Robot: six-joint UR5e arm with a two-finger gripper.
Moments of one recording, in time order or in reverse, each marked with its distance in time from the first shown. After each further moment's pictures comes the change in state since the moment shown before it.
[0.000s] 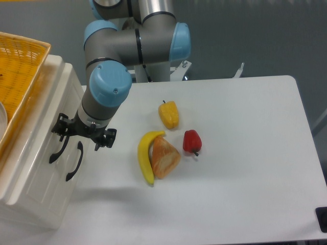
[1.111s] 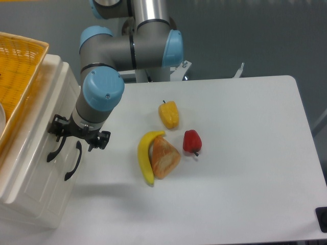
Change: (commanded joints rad) arm -0.021 0.000 -0.025 0.029 0.002 0.028
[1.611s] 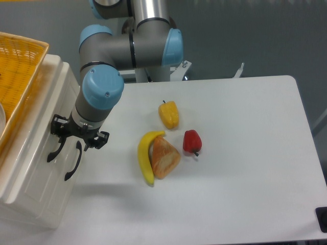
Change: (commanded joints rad) arm -0.006 0.008 0.000 0.002 -0.002 0.015
